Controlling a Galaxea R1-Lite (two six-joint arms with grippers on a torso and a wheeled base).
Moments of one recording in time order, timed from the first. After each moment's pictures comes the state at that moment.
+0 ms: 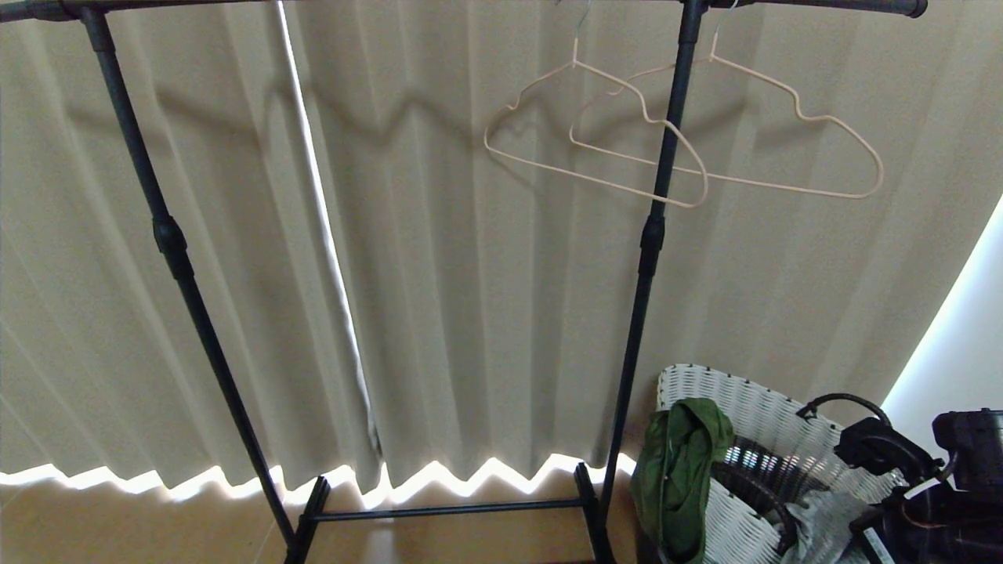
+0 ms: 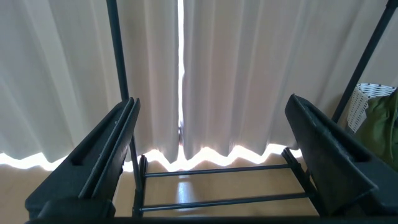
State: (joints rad) left arm 0.00 0.00 0.00 -0.03 -0.04 -0.03; right arm -0.10 1.64 -0.23 -0.48 -0.06 -0.39
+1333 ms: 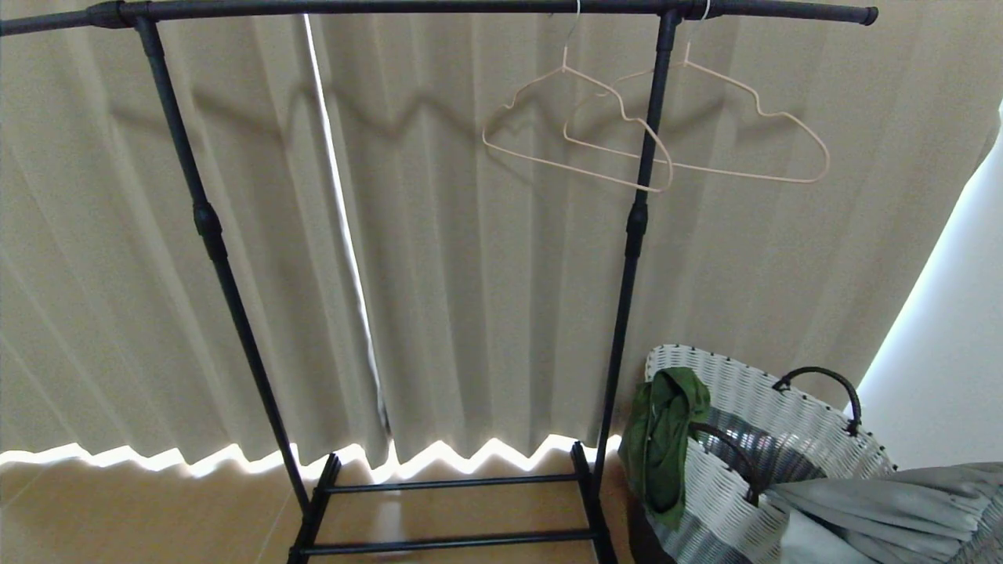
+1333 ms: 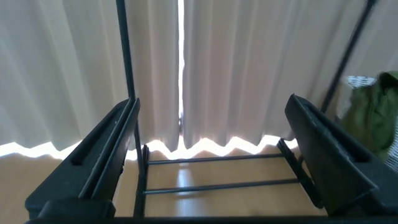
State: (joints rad) left arm 0.00 0.00 0.00 -0.03 -0.04 -0.03; right arm -0.09 0.70 -0.45 0.21 0.06 -0.39
